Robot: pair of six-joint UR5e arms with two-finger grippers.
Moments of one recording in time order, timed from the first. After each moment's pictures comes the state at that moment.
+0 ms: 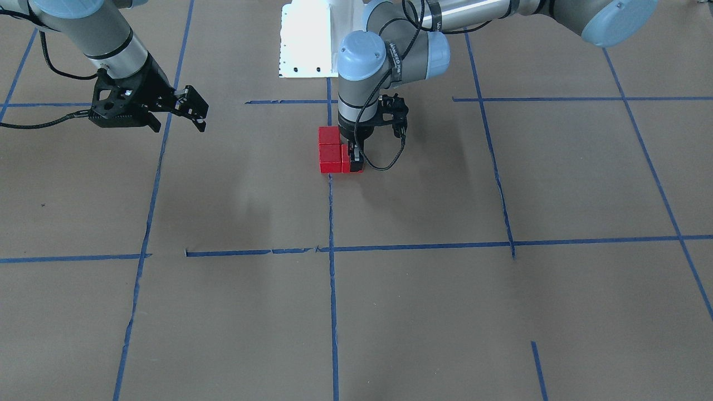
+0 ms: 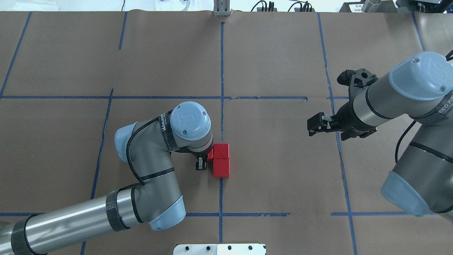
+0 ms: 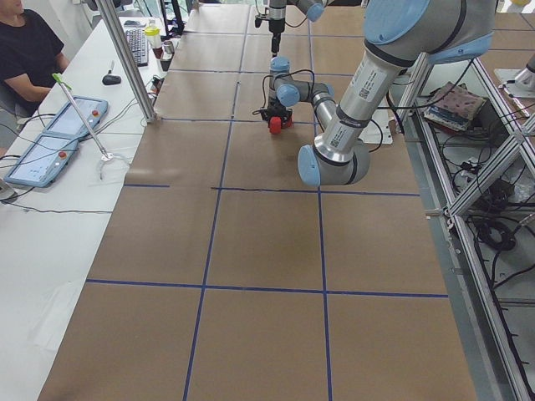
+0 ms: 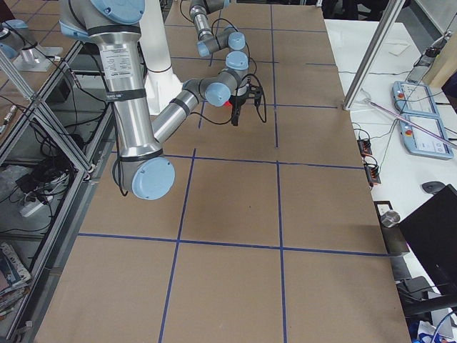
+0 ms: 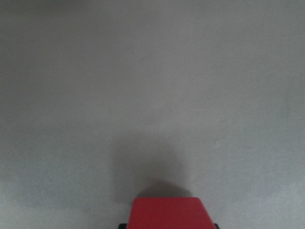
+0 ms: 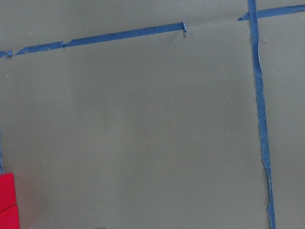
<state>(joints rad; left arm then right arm) -0.42 -2.32 -1.55 -1.63 -1.81 -2.84 0.72 -1.37 2.10 -1.53 2.09 1.19</state>
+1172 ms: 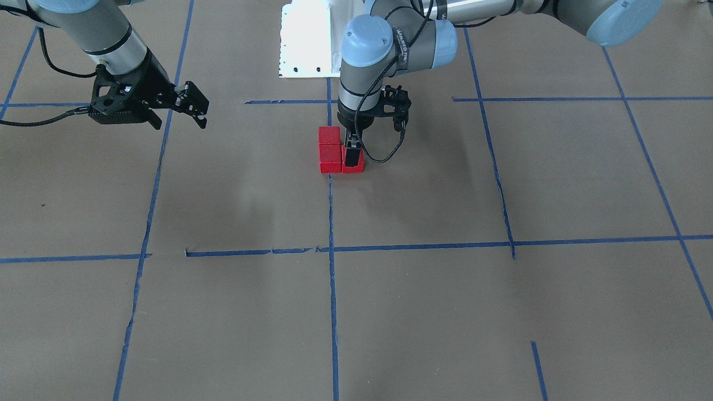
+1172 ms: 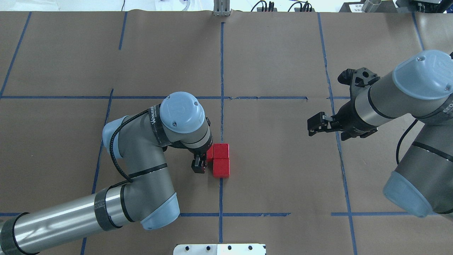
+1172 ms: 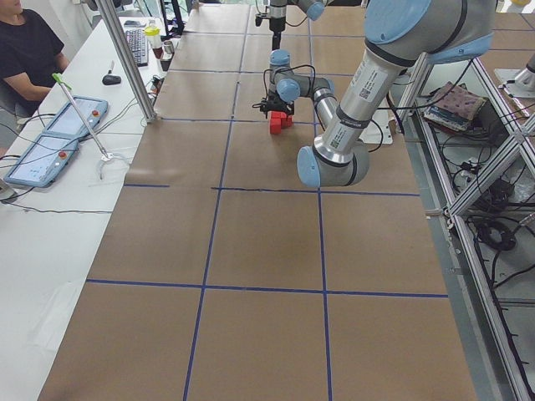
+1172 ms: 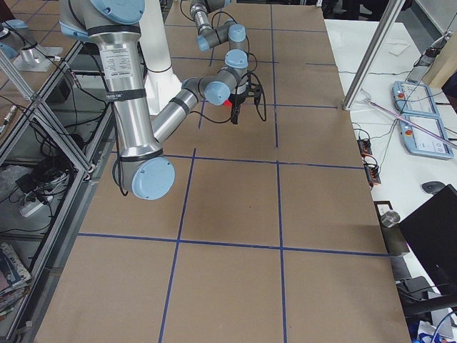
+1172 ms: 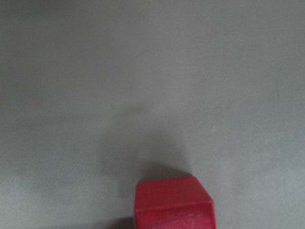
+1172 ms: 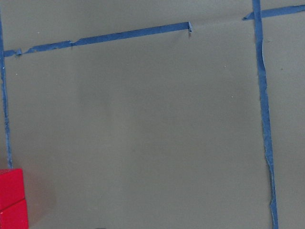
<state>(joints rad) -0.46 -2.30 -1.67 -1.58 -1.88 -2.73 0.73 -1.37 2.12 -1.53 2.10 1.18</state>
